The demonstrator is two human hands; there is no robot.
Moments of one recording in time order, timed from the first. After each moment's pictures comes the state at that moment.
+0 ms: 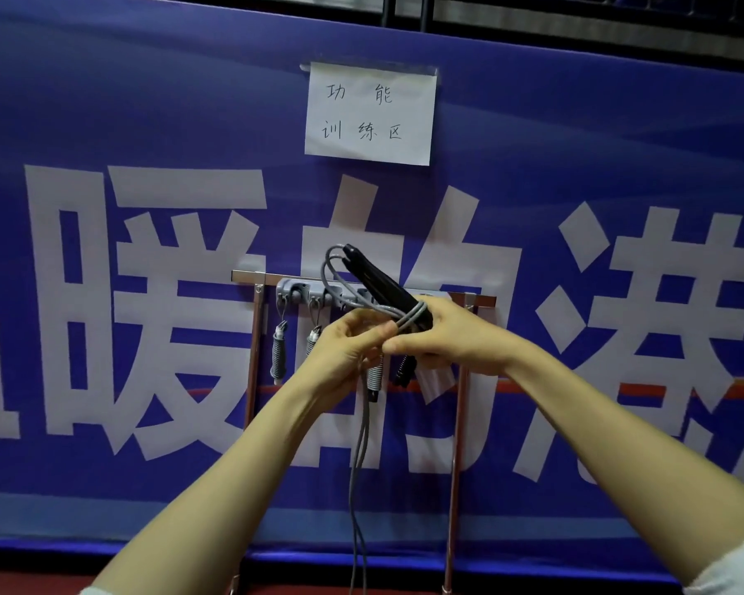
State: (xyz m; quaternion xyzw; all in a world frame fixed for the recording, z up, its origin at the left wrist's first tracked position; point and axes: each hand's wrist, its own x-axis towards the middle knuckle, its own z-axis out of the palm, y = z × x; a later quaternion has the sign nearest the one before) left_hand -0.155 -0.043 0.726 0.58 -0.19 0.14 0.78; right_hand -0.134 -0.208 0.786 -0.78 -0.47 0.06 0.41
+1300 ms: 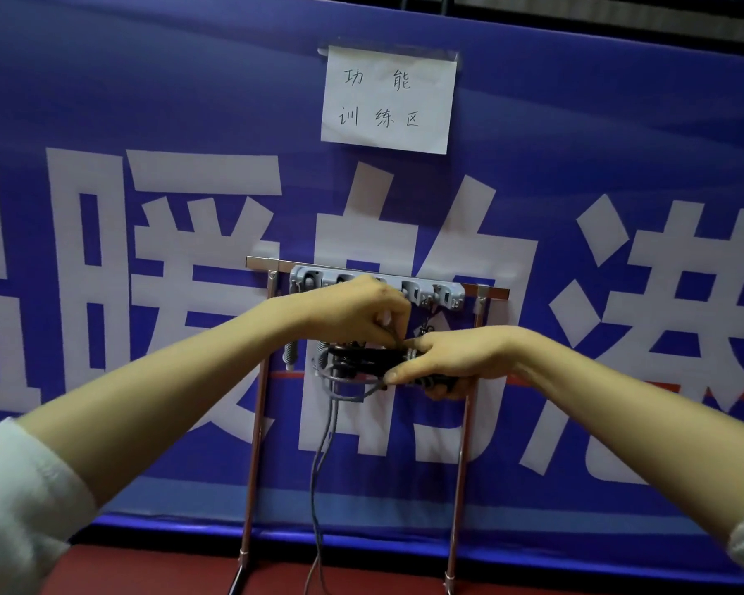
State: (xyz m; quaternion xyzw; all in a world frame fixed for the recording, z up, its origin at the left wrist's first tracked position) left_hand -0.166 -0.010 0.789 0.92 -0.34 0.20 0.03; right_hand -0.130 -0.195 0.780 -0.88 -0.34 0.27 0.20
